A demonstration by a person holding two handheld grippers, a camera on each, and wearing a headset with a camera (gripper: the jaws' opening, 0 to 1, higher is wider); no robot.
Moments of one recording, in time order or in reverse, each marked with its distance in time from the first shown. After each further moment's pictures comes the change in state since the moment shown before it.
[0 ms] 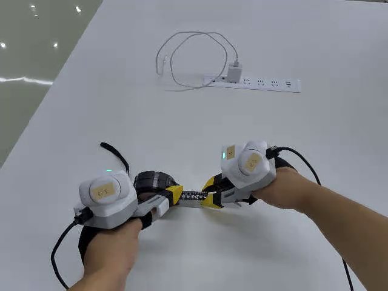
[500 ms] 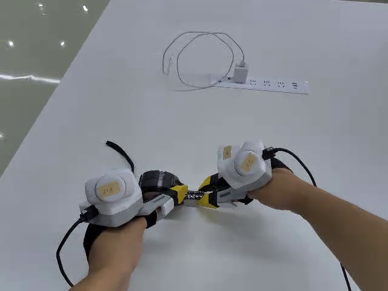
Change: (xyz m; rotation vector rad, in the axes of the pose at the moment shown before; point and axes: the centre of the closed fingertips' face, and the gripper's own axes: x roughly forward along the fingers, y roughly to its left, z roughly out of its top) left arm 0.000 -0.001 0.000 -0.006 0.002 0.000; right arm 0.013 0.000 0.014 -0.014 -0.020 0.007
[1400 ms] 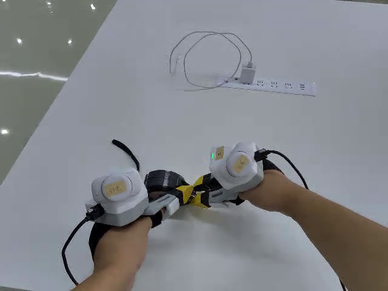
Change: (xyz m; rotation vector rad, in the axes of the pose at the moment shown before) left arm 0.001 -0.001 0.000 -0.004 -0.004 0.001; right arm 0.017 0.000 0.015 -0.030 -0.031 0.006
